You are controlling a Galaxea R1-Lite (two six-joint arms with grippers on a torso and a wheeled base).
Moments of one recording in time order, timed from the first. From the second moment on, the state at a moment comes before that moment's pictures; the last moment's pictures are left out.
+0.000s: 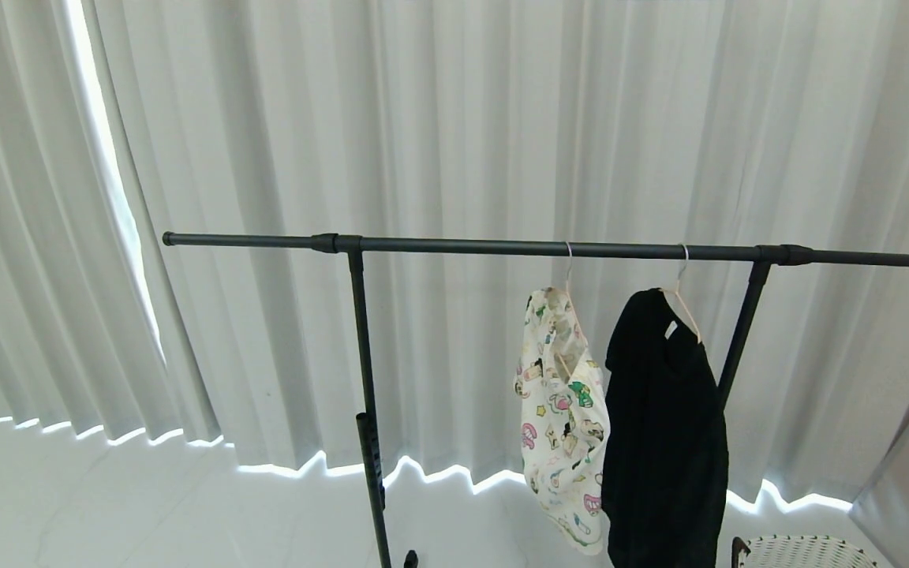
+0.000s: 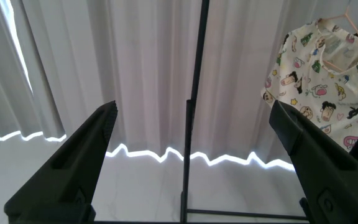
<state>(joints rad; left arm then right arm) 0.00 0.00 0.00 0.02 -0.06 0.01 -0.09 0.09 0.00 -0.07 0.19 -0.15</state>
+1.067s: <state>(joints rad) 0.00 0.00 0.00 0.02 -0.06 0.01 -0.01 0.01 0.00 -0.01 -0.03 0.03</state>
